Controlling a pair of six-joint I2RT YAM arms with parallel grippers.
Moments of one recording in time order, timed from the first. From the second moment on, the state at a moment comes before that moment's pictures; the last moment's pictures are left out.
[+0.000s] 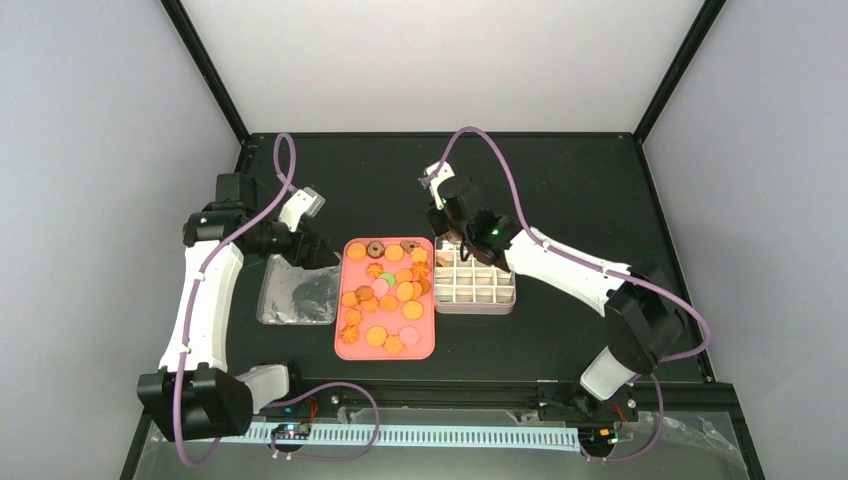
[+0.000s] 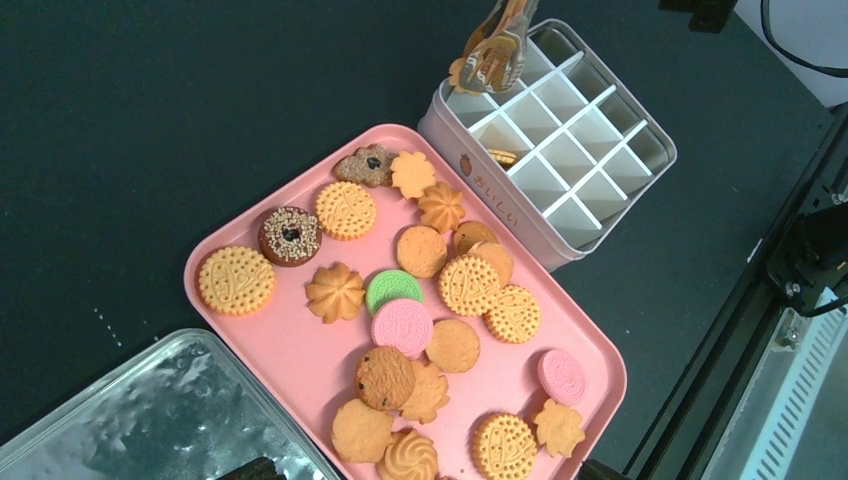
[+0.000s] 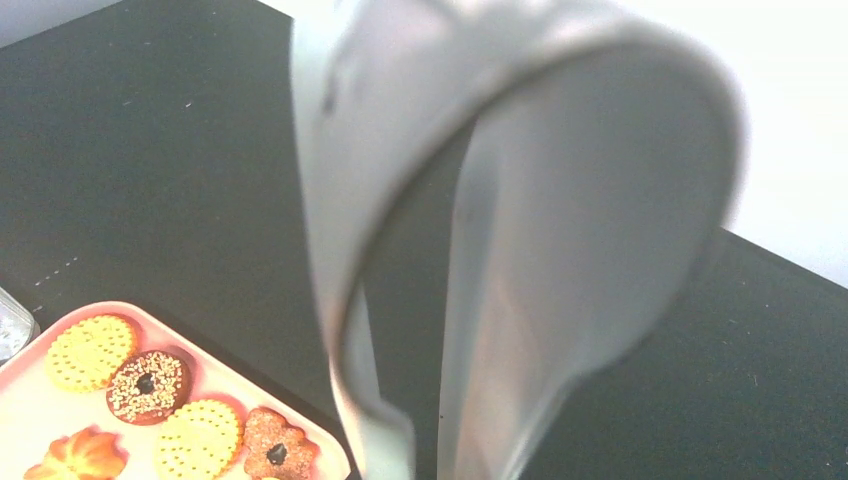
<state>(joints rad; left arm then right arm) 0.12 1.16 1.17 -1.14 0.76 0.54 0.80 1.61 1.20 -0.10 0.33 0.02</state>
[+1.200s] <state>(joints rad) 0.12 1.15 1.16 -1.14 0.76 0.54 1.05 1.43 1.05 -0.08 0.23 0.16</state>
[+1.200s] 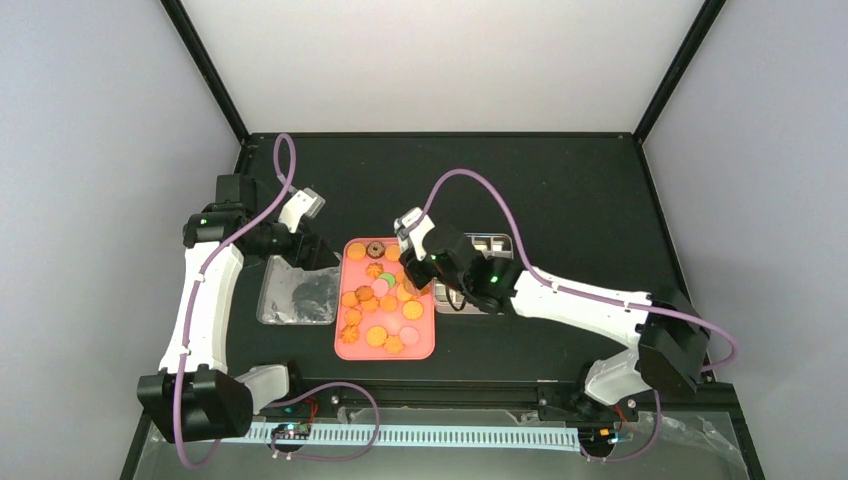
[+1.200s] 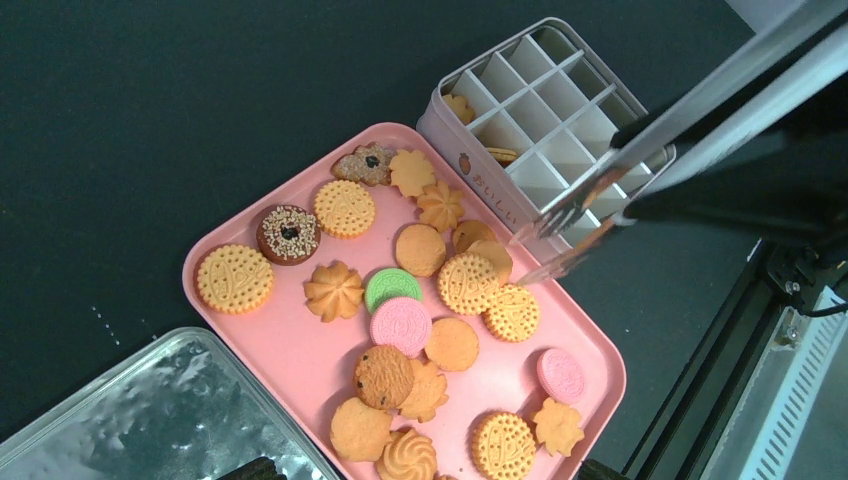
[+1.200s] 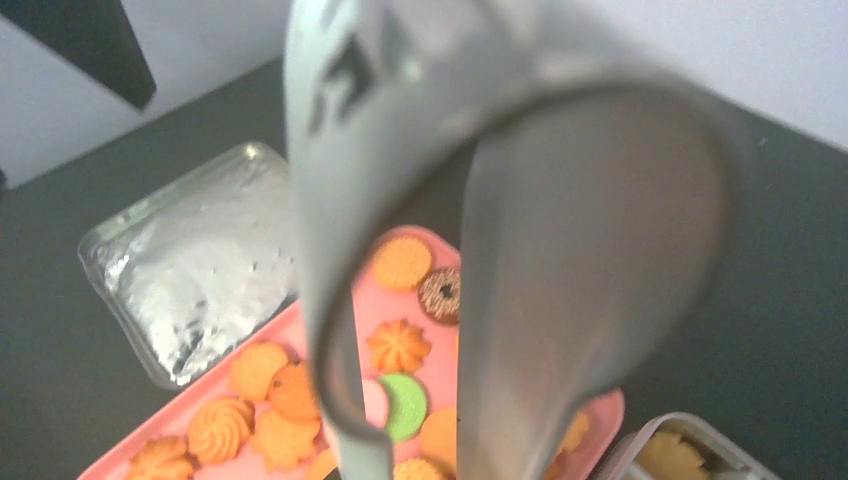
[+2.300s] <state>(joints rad) 0.12 1.16 1.16 -1.14 0.76 0.54 1.13 1.55 0.98 0.00 0.30 0.27</state>
